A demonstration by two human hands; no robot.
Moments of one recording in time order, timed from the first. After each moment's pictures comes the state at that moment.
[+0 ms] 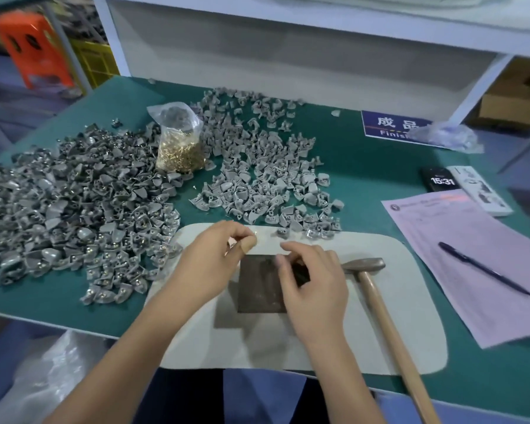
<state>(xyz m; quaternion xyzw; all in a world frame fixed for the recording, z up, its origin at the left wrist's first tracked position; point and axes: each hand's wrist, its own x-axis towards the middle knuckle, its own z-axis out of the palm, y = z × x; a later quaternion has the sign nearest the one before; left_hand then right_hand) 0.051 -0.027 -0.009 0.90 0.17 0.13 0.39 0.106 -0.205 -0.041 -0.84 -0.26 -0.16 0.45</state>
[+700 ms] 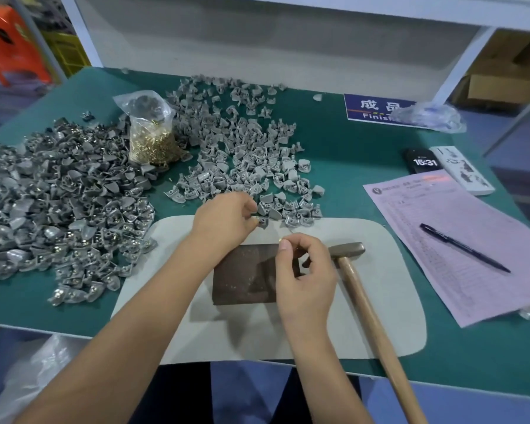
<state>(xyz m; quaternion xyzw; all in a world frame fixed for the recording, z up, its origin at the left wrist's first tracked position) 0.135 -0.043 -0.006 0.96 0.19 0.03 0.21 0.106 -0.212 -0.047 -0.75 -0.14 -0.15 0.62</state>
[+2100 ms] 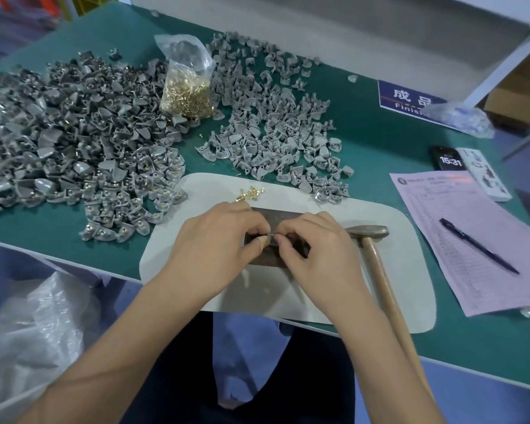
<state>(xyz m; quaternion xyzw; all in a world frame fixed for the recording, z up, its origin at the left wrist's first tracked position) 0.000 -0.061 -0.002 0.95 0.13 0.14 0.26 0.093 -0.222 0.001 -0.86 -0.42 -0.05 0.29</state>
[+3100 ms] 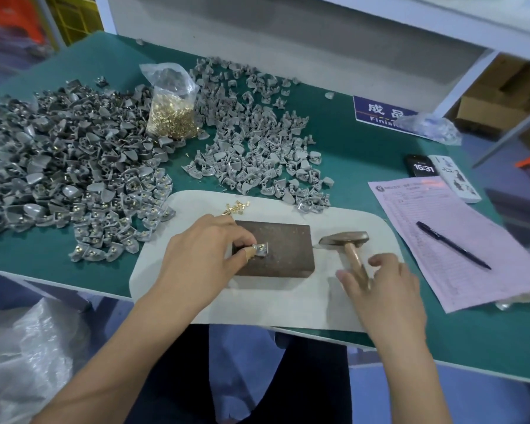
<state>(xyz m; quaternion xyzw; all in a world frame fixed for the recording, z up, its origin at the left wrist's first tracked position) 0.001 -0.063 0.000 0.94 0.16 0.14 0.26 0.106 -0.318 -0.012 -0.98 -0.05 0.00 0.18</state>
